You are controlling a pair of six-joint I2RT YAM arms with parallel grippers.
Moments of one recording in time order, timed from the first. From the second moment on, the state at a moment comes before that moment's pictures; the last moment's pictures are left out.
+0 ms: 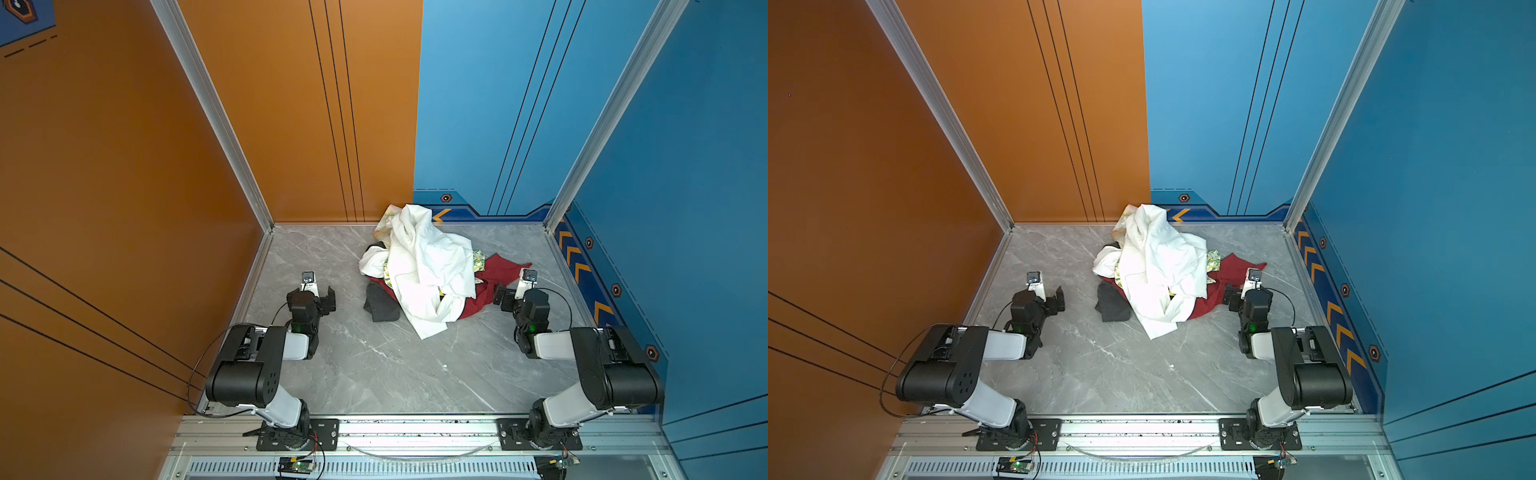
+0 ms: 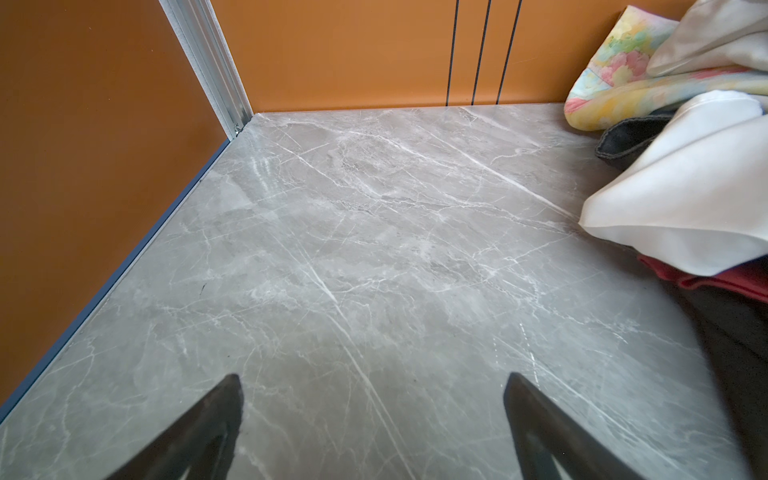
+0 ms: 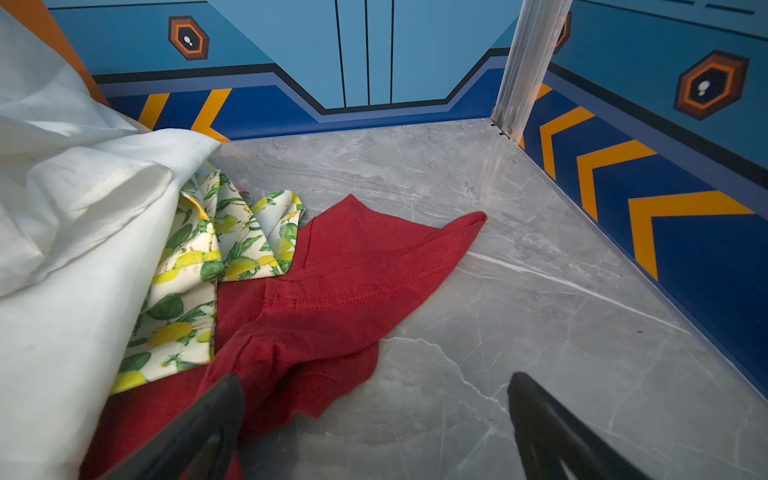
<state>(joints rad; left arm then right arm) -0.04 1.56 0.37 0.84 -0.19 0.00 0.02 1.55 0.37 0.84 0.16 0.07</state>
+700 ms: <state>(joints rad) -0.11 1.40 0.59 0.46 -0.28 0.01 0.07 1.30 0.50 0.47 0.35 0.14</state>
